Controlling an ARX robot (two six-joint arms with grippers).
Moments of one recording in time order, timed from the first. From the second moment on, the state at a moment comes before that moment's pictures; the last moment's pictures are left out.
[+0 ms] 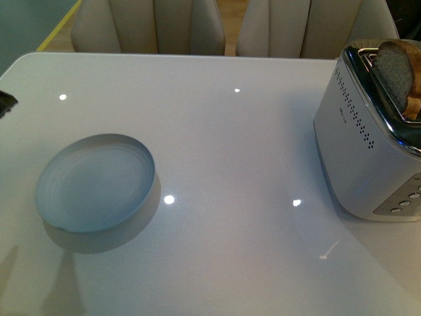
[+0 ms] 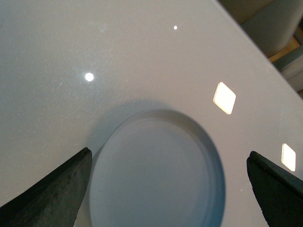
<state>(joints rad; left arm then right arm) 0.12 1.88 0.52 0.79 0.17 -0.57 0.00 0.01 0.02 0.00 0.00 0.00</state>
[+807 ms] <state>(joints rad) -0.08 1.45 0.33 0.97 -0.08 -0.57 0.00 0.01 0.02 0.00 0.00 0.00</state>
